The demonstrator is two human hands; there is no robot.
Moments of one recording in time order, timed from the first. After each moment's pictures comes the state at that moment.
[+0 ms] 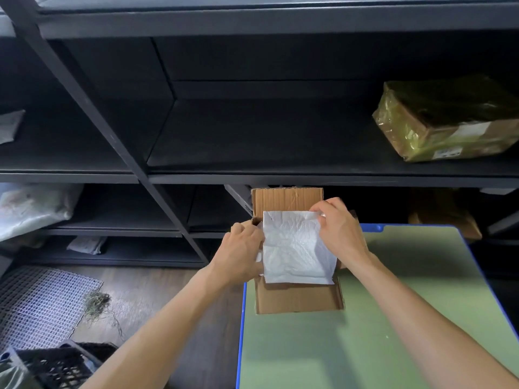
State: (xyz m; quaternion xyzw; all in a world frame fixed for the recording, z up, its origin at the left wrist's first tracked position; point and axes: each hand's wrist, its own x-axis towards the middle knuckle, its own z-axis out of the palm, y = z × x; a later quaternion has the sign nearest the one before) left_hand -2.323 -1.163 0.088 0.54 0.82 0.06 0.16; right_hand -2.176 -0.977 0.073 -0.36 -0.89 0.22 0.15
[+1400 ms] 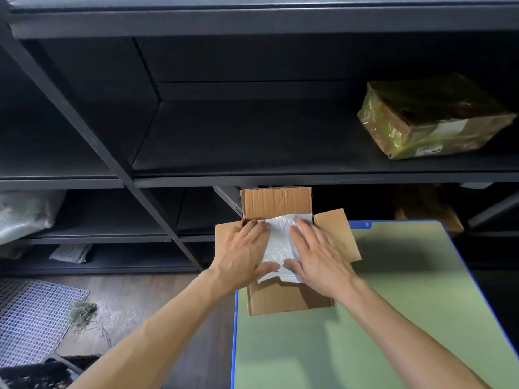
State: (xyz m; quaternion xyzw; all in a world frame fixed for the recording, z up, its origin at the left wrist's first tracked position) left_hand -2.318 -1.153 0.064 0.63 0.78 0.00 0.02; right_hand -2.149 -1.023 0.057 -0.23 -0.97 0.05 -0.03
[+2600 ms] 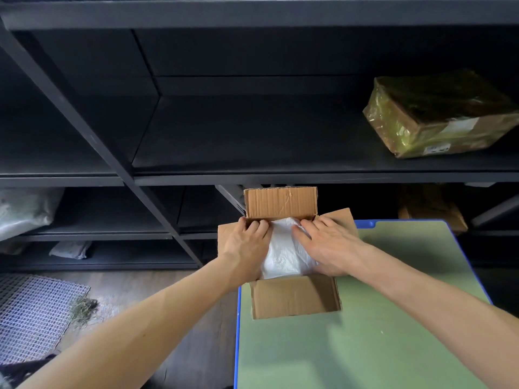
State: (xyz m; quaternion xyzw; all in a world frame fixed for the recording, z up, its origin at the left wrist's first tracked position) left_hand -2.325 -1.132 0.073 0.65 0.74 -0.18 0.01; right_hand -2.171 -0.984 0.090 -0.08 -0.97 -0.11 -0.20
